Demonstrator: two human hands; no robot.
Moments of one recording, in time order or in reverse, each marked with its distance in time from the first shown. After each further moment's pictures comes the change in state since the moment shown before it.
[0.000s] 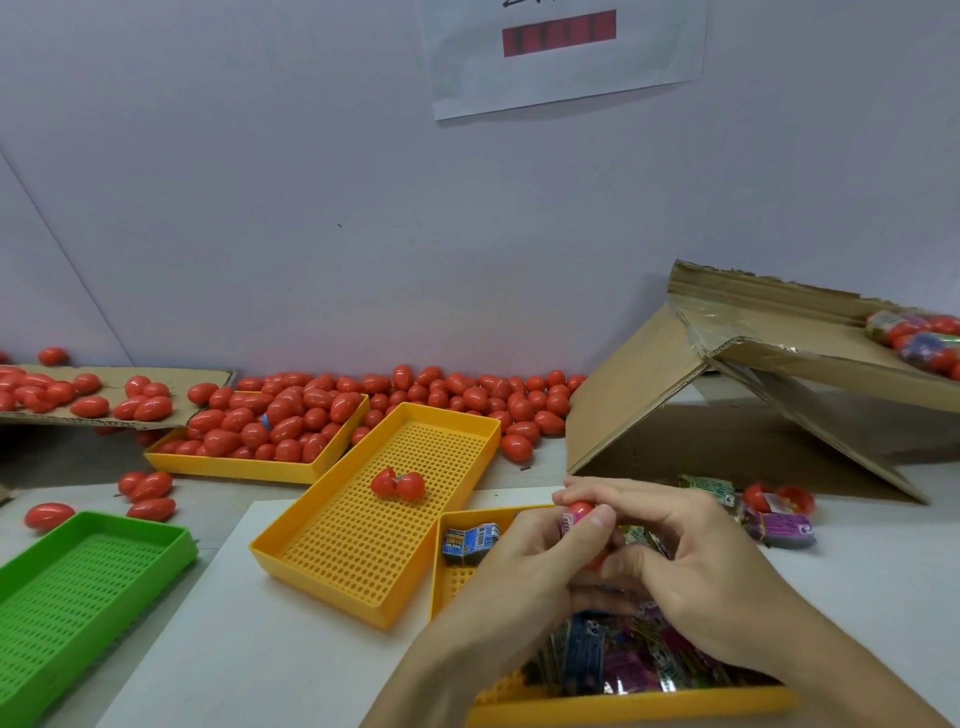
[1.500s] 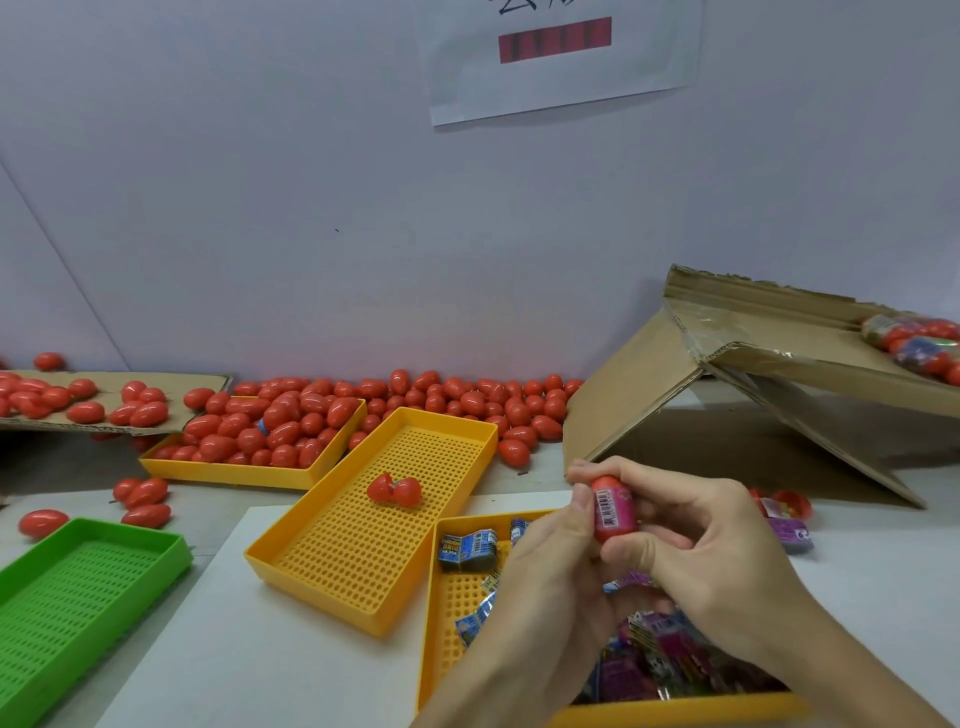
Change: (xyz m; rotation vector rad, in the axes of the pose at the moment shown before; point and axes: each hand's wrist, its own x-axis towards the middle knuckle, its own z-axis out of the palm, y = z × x) left_hand 0.001 -0.005 0.026 -0.251 0.142 0.083; right_hand -0.001 -0.009 -0.004 0.360 0.108 0.058
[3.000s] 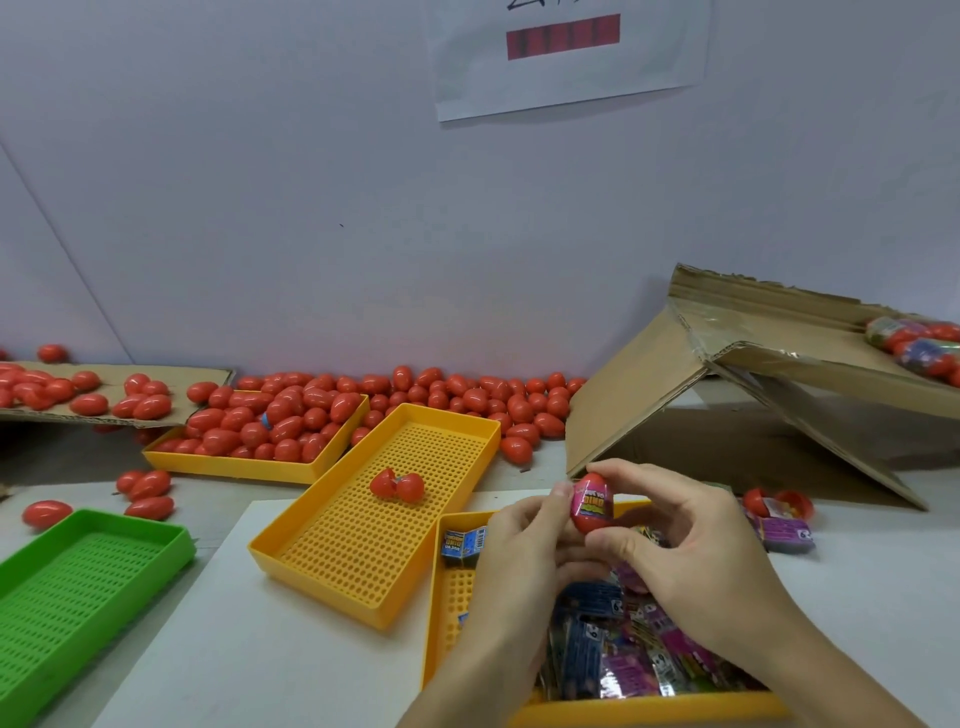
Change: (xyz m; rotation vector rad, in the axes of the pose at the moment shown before) left_hand 0.007 0.005 -0.012 0.185 0.304 -0.048; right_hand 0.002 0.020 0.005 -0.352 0.138 0.018
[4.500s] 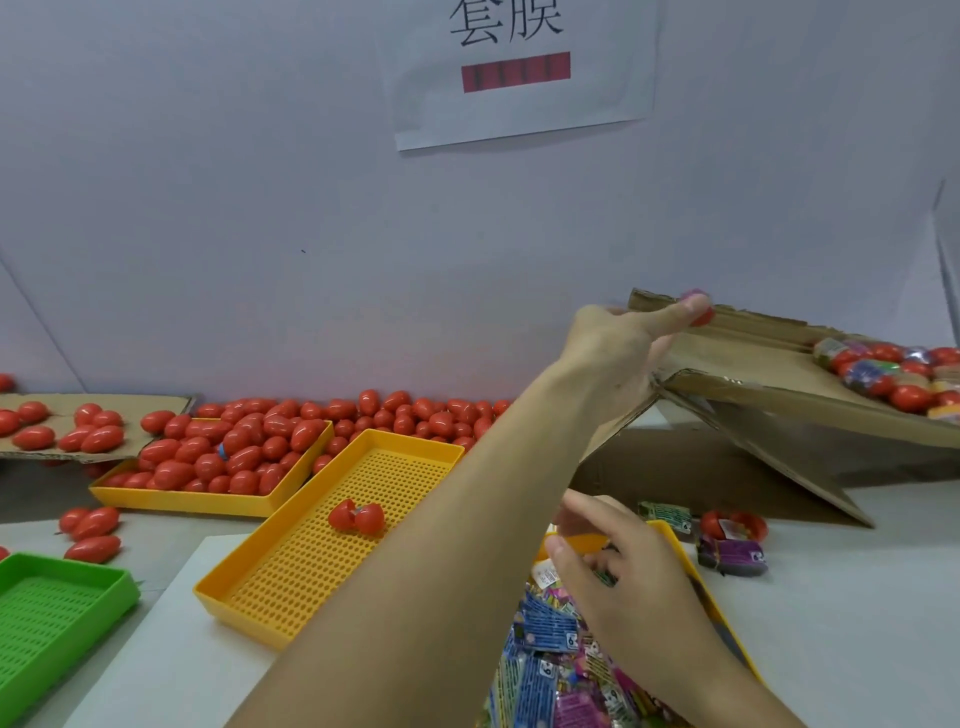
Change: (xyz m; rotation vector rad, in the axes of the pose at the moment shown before) left_hand 0.103 0.106 0.131 0.029 -0.239 -0.021; right_hand 0.002 0.017 0.014 0.033 0.023 0.079
